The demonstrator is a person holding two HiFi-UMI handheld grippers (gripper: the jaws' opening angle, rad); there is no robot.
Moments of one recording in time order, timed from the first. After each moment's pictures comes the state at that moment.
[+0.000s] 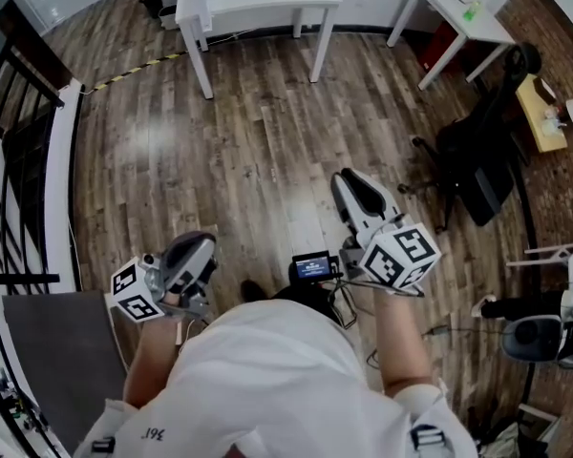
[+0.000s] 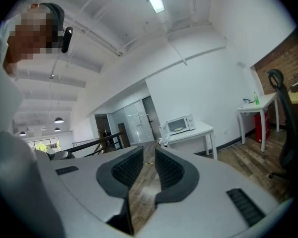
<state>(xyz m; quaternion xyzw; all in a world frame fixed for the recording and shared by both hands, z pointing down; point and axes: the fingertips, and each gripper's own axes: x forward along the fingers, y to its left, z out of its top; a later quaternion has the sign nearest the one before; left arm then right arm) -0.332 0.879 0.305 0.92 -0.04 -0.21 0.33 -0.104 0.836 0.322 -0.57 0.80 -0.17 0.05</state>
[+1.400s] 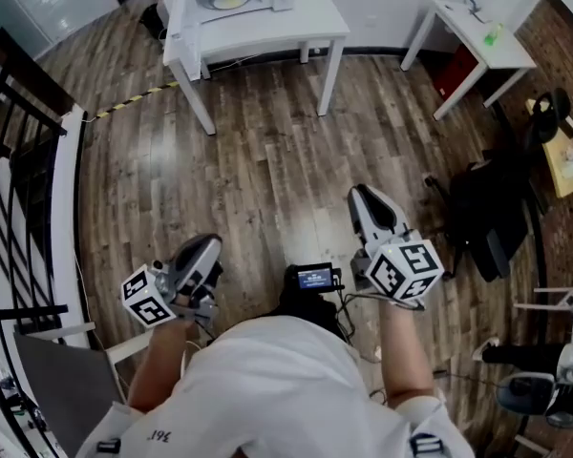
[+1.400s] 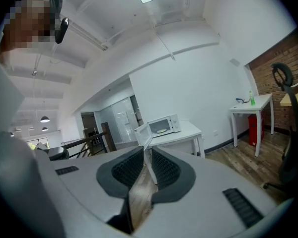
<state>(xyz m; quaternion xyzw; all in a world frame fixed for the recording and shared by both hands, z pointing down) -0.206 0.634 0.325 0.91 -0.11 -0.19 0.34 0.047 0.610 0.357 -0.61 0.77 -0.18 0.03</state>
